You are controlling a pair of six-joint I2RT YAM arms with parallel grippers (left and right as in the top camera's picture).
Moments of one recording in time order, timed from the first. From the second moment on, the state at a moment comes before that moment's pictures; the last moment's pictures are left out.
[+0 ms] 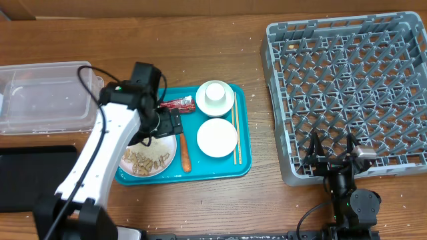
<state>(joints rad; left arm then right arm) -0.20 1.56 1.29 -1.20 0.04 -0.44 0.01 0.01 0.02 -0.03 -0.02 0.22</state>
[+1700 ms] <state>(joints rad) -0.31 1.90 1.29 -0.91 -0.12 -0.57 0.01 0.01 0.02 -0.03 -0.02 0.22</state>
